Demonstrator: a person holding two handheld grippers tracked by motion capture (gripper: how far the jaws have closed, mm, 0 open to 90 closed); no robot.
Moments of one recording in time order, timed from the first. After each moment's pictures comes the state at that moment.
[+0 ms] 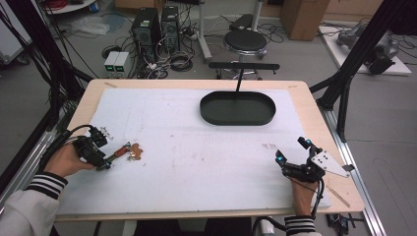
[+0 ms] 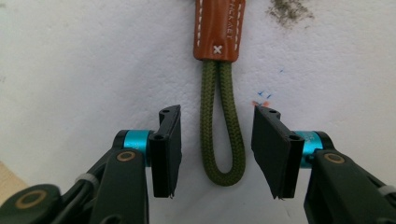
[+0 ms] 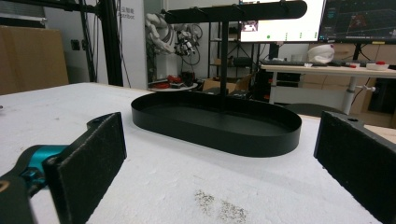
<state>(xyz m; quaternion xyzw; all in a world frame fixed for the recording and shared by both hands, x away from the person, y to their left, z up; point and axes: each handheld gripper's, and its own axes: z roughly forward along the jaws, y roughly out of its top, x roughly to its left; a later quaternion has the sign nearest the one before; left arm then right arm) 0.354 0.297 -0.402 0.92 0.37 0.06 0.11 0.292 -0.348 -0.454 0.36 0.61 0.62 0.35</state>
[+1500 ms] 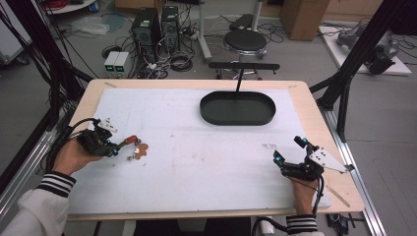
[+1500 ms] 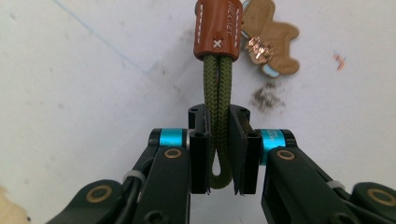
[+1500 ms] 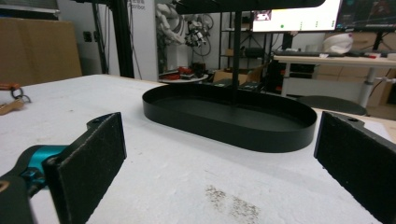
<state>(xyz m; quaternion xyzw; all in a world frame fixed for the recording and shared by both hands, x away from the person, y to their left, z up) 0.356 0.279 -0.382 0.91 0.33 0.13 0.21 0.297 -0.343 -0.446 0.34 0.63 0.62 0.31</state>
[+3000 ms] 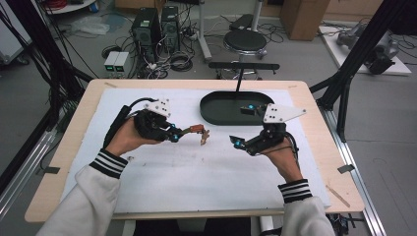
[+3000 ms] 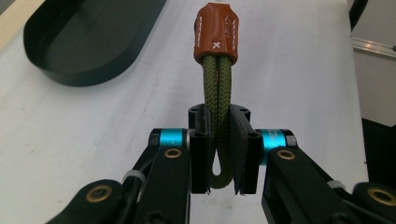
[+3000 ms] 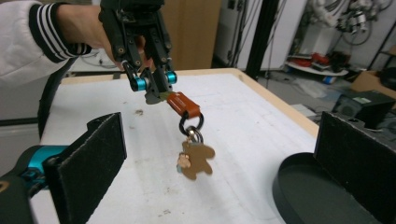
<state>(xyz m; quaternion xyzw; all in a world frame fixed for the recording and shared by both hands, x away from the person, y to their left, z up) 0.375 0.129 -0.318 0.91 0.12 0.05 0.39 0.350 -0.220 -0.324 0.12 0.78 0.60 0.15</state>
